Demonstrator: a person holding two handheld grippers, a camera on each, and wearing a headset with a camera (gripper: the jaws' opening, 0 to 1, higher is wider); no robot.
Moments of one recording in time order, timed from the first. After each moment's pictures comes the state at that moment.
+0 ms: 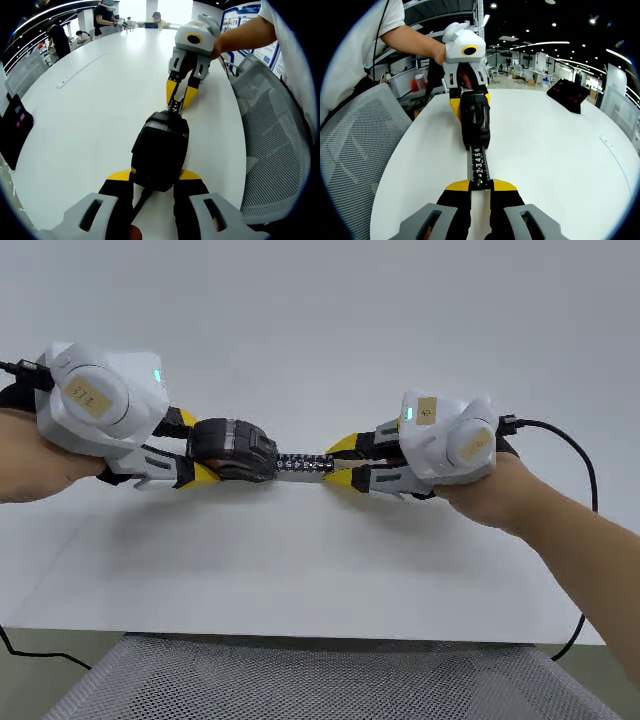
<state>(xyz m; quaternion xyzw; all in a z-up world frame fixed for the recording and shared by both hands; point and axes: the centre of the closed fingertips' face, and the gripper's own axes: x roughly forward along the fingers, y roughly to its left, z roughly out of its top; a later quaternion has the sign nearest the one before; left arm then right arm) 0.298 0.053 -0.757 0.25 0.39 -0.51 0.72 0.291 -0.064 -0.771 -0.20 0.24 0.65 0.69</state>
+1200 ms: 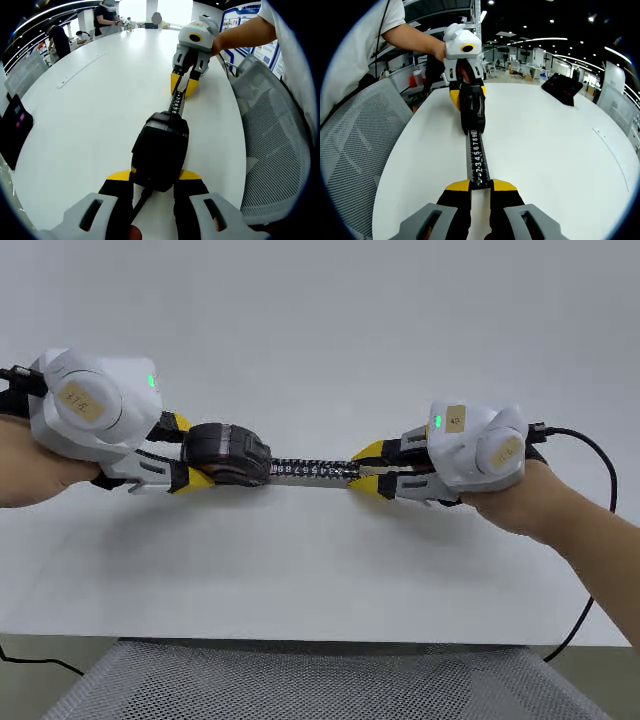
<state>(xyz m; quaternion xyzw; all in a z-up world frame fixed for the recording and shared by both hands) 0.298 0.050 -0.757 0.25 0.39 -0.51 0.72 0.293 -0.100 -0.774 -0.22 0.25 0.64 0.69</state>
